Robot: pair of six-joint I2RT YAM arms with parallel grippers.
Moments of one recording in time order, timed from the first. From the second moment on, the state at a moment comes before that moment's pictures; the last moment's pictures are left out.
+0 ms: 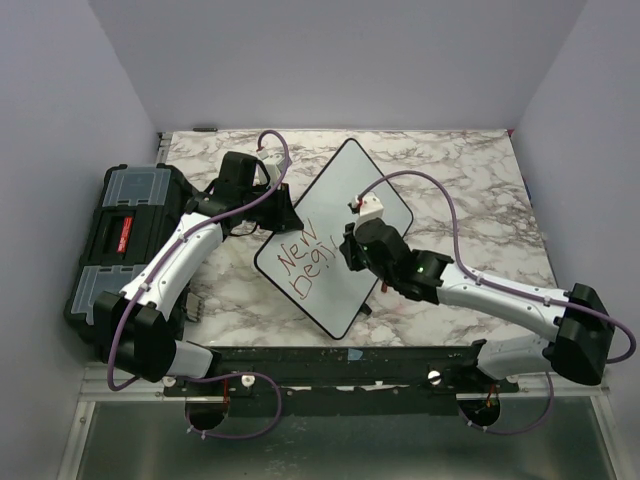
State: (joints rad) left arm -0.35 1.38 1.19 -0.57 0.51 -0.23; right arm 0.99 1.31 0.93 -0.16 0.40 0.40
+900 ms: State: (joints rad) left arm -0.35 1.38 1.19 -0.57 0.51 -0.23; right arm 0.93 1.40 1.05 -0.14 0.40 0.35
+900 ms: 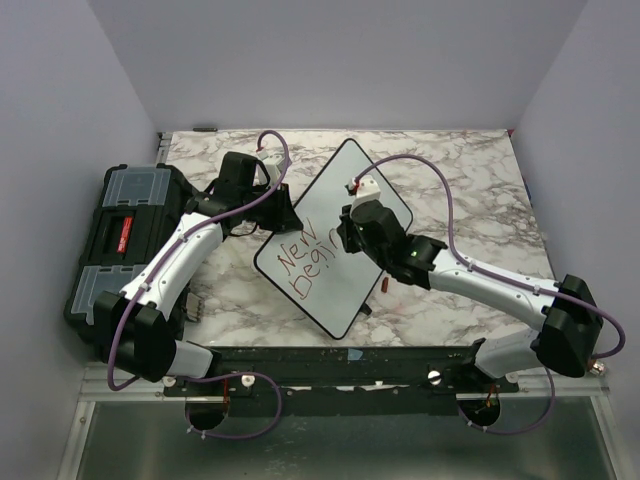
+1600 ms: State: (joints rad) left arm -0.35 1.38 1.19 -0.57 0.50 -0.23; right arm 0.91 1.35 0.94 -0.11 0.40 0.39
